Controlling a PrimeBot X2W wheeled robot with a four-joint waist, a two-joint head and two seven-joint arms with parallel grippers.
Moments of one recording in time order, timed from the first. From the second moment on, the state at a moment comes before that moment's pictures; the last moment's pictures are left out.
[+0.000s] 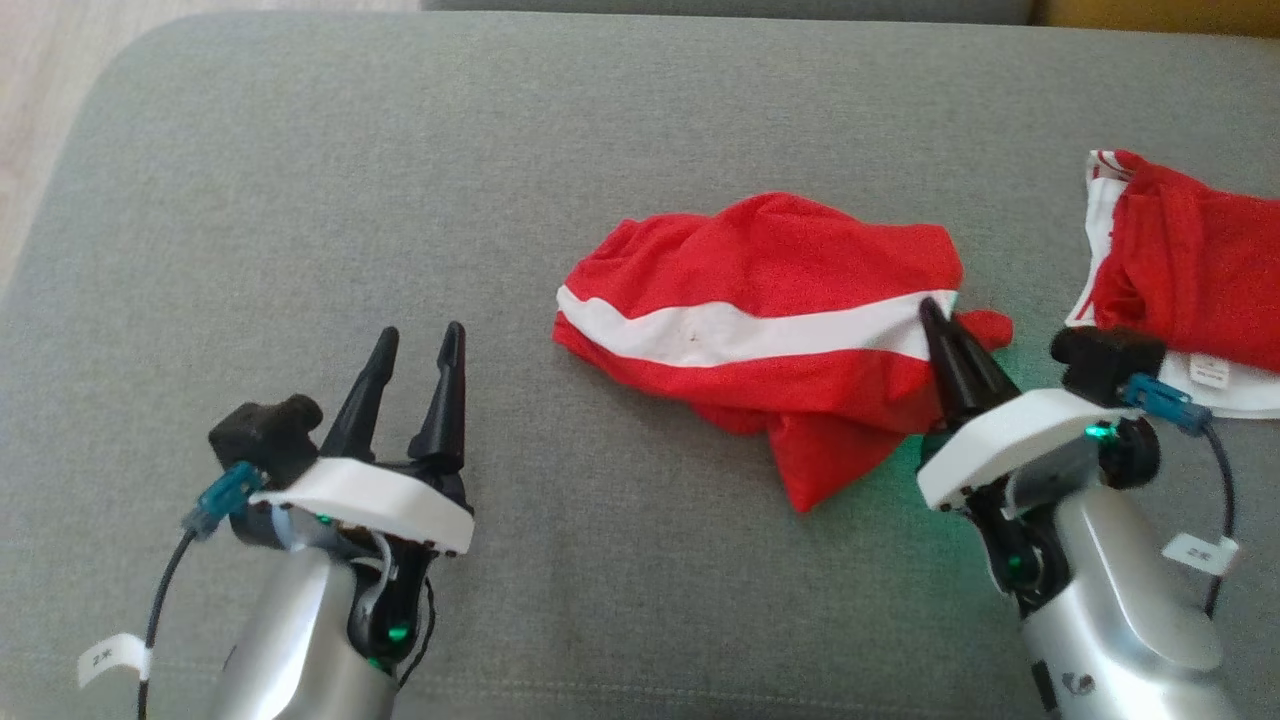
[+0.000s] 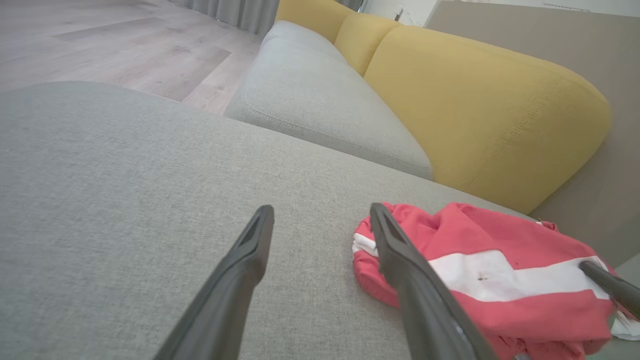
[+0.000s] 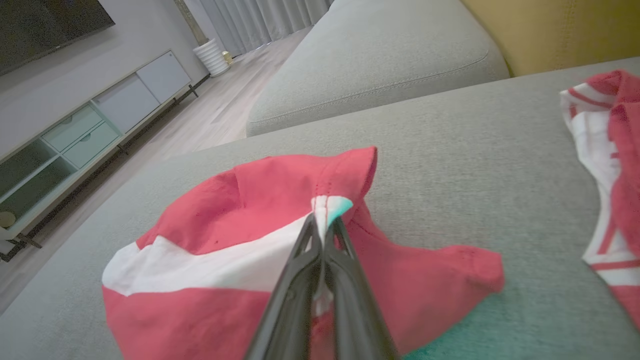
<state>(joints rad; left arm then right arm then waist) -0.26 0.04 -0.22 0.40 -0.44 -0.12 -0.25 -0.32 -0.08 0.17 0.41 0.42 0.13 0.04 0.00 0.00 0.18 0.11</state>
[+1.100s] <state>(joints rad) -0.56 0.14 -0.59 0.69 -0.82 -0.12 -0.08 -0.28 -0.07 0.08 0.35 0.28 0.13 0.08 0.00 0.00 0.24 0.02</state>
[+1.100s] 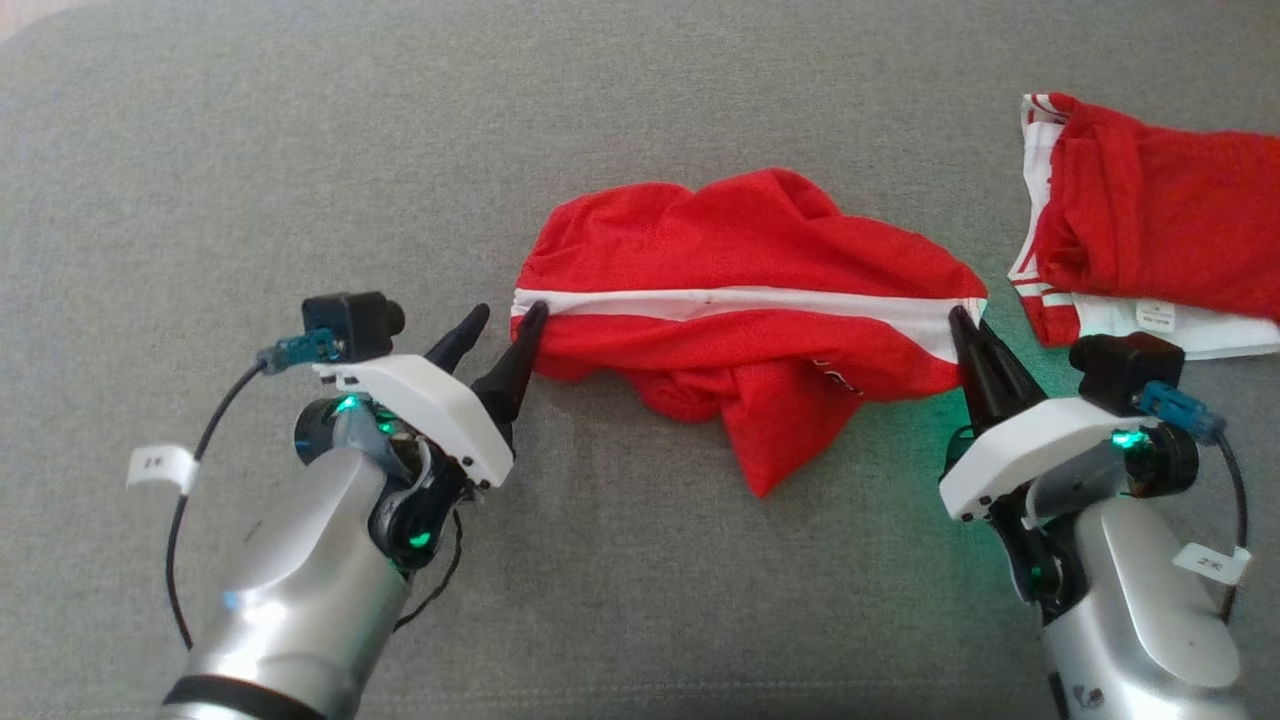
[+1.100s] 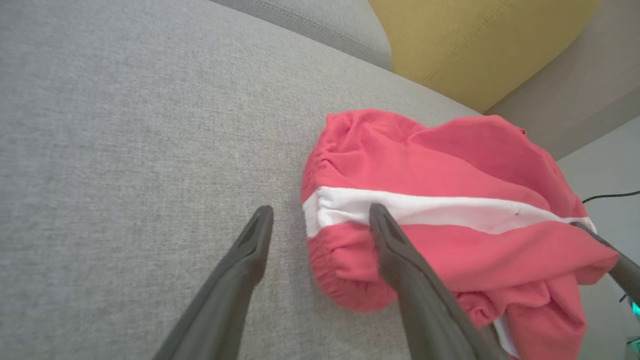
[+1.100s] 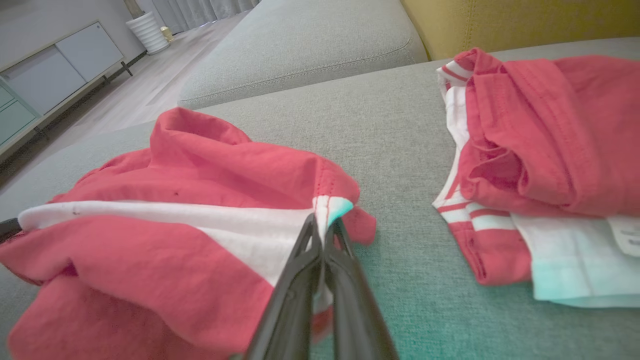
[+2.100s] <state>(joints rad) -0.65 0.21 -0.77 0.68 -0.90 -0.12 -0.14 -0.30 -0.09 0.09 0.33 0.24 0.13 0.06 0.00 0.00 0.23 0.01</state>
